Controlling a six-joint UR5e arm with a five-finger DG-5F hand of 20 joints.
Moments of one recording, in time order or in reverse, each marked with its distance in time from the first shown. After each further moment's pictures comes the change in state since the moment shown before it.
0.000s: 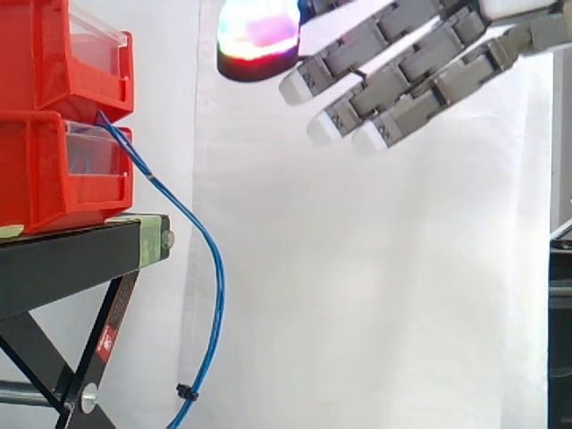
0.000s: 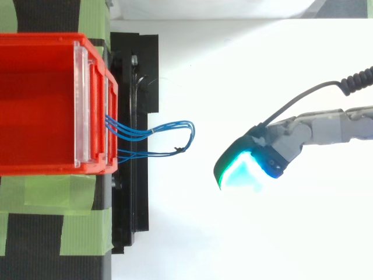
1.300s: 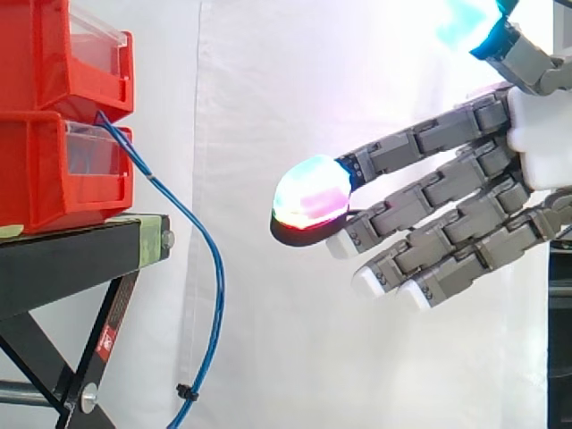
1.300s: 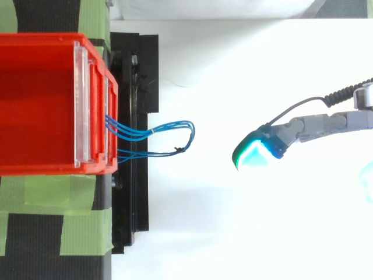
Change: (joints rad) arm -0.020 0.000 -0.311 0.351 0.005 0.099
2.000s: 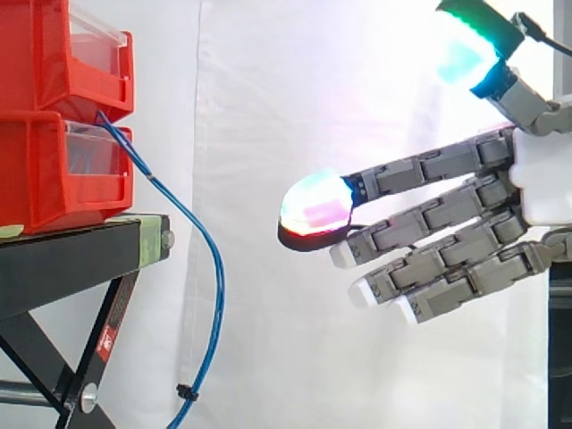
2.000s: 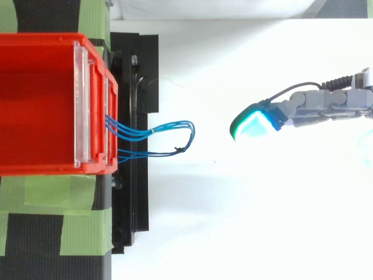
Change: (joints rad) arm 0.021 -0.012 -0.129 0.244 0.137 0.052
